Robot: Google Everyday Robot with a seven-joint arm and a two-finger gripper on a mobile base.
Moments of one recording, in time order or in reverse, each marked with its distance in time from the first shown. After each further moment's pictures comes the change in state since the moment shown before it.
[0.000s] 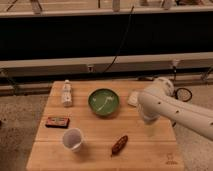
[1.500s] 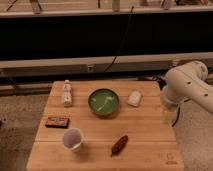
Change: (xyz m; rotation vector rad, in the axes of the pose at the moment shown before) arm 0.101 -0.020 -0.046 0.019 -0.043 0.305
